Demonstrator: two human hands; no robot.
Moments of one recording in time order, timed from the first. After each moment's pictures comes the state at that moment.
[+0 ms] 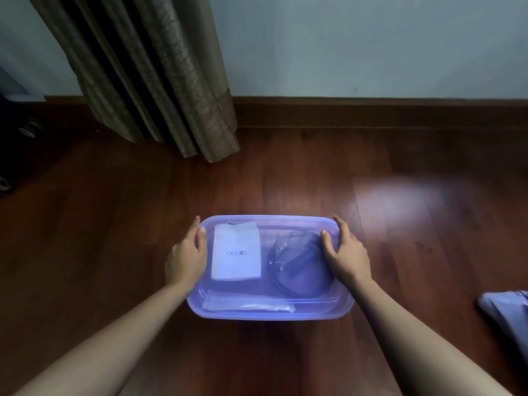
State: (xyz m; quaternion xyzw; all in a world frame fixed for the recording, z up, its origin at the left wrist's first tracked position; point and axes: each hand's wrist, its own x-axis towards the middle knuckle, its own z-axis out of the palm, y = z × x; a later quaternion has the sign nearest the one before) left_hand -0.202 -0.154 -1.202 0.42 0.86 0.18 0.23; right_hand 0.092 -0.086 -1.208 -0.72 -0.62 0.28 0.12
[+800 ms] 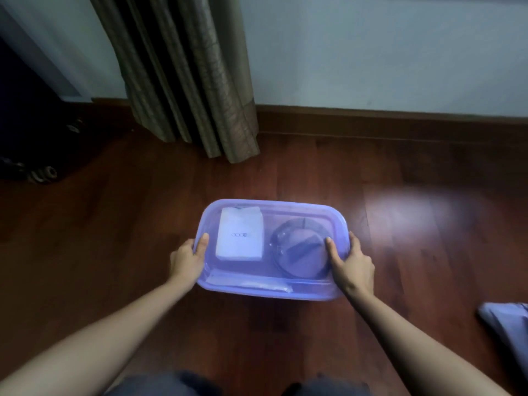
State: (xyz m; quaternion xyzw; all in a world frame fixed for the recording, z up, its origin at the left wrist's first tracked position) left_hand -0.224 -0.193 -1.187 0.36 0.87 0.21 0.25; right_hand 0.078 -0.123 -1.163 -0.76 -0.55 0.32 0.13
